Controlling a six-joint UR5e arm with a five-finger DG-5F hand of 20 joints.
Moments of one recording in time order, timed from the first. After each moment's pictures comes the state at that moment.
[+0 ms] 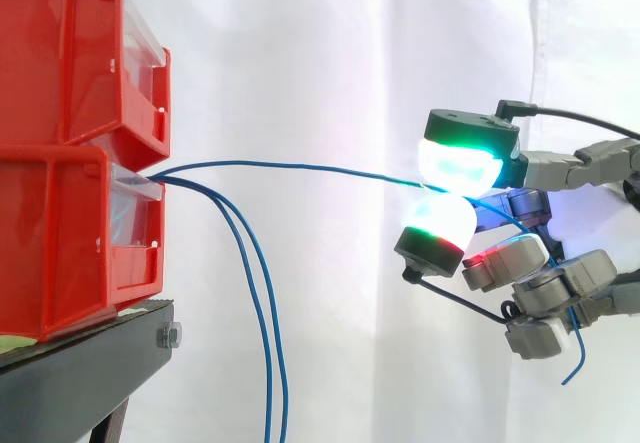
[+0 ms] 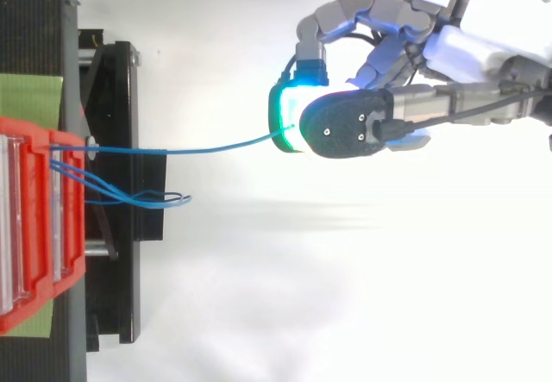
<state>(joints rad) 0.17 -2.14 -1.36 -2.94 -1.10 0.00</state>
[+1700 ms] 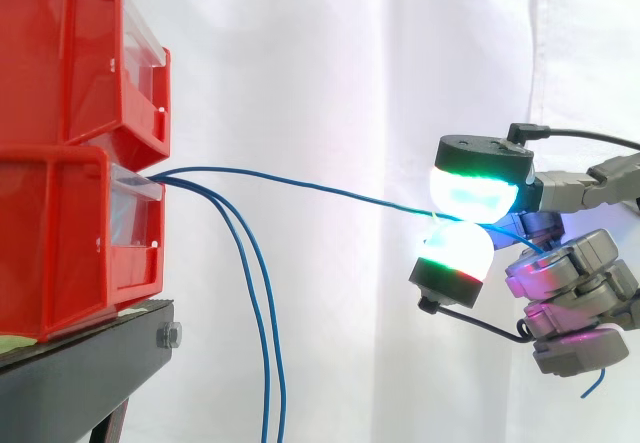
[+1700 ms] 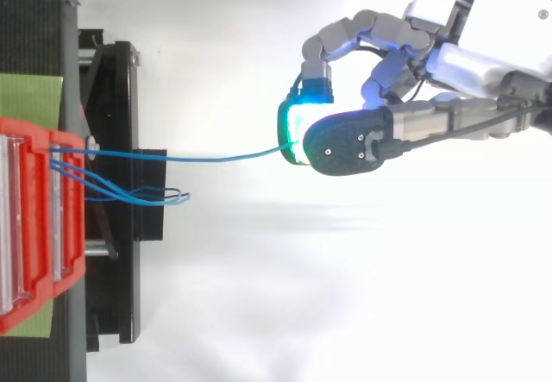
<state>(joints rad) 0.18 -2.14 -1.36 -2.99 -1.11 -0.02</state>
